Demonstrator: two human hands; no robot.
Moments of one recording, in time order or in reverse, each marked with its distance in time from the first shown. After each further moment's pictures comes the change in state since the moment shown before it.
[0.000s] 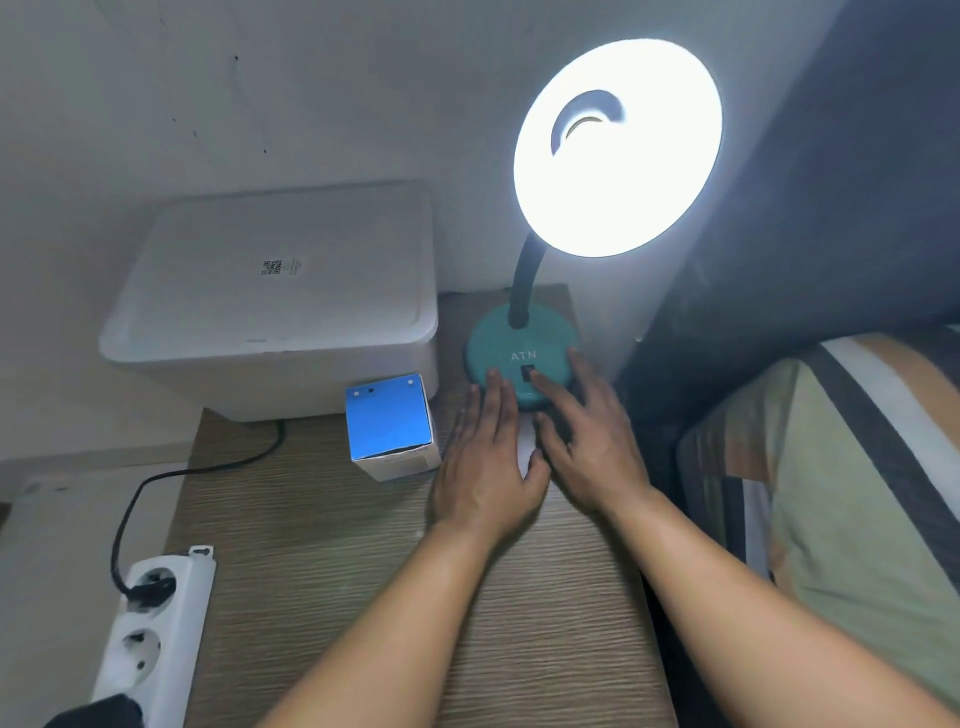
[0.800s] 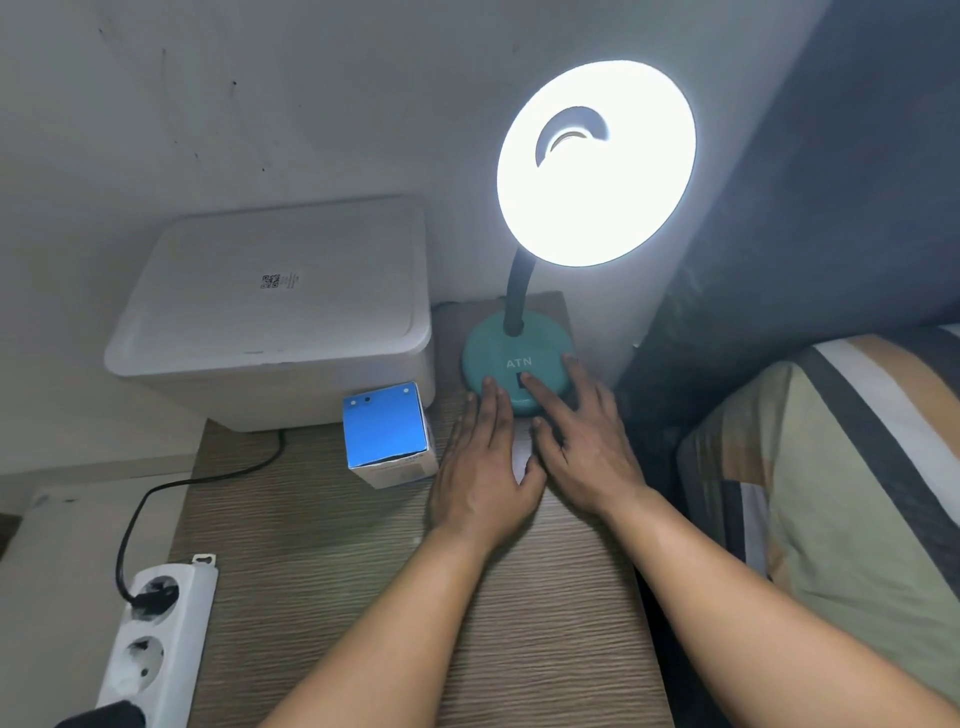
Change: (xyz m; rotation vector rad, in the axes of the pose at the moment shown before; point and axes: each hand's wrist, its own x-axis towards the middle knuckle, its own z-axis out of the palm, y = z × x) left_hand 0.001 -0.003 0.004 -0.027 -0.004 -0.020; right_hand 0.002 -0.001 -0.002 -0.030 -0.113 0.056
